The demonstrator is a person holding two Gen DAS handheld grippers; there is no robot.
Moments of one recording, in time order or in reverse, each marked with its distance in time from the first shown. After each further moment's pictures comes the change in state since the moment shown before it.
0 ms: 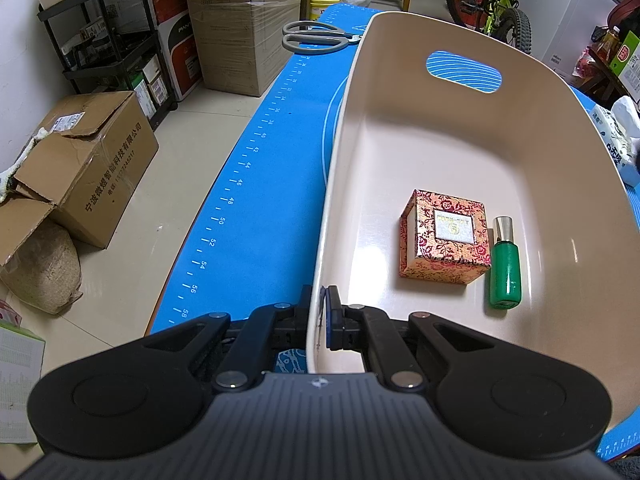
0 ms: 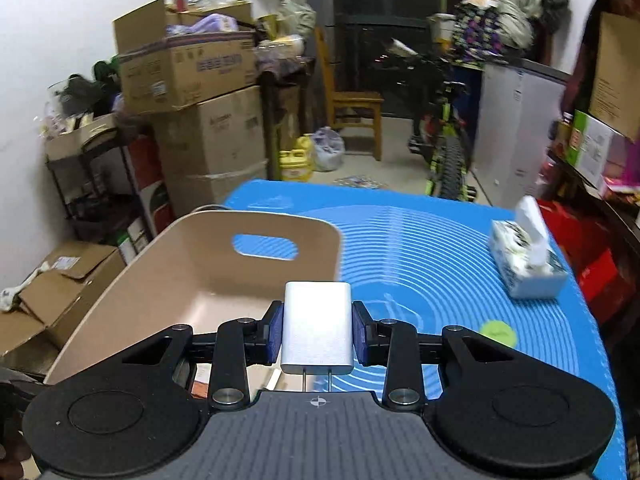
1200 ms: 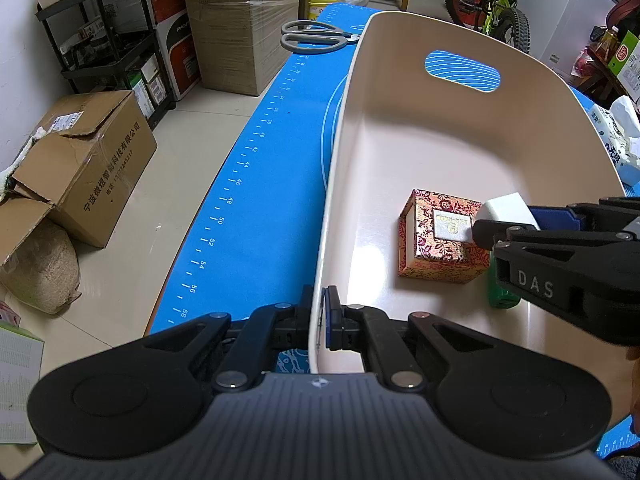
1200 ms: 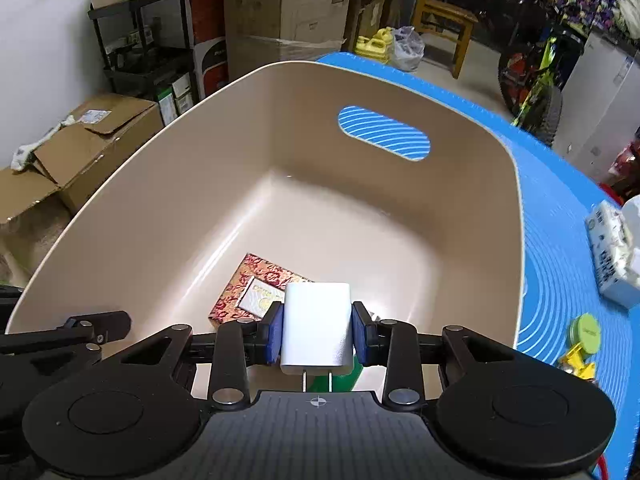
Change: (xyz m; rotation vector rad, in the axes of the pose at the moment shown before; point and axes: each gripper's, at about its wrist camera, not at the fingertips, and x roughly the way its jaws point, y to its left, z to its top) left arm 0.001 -0.001 -0.001 0.004 0.001 -0.003; right arm 0.094 0.088 -0.013 -0.234 0.378 0.080
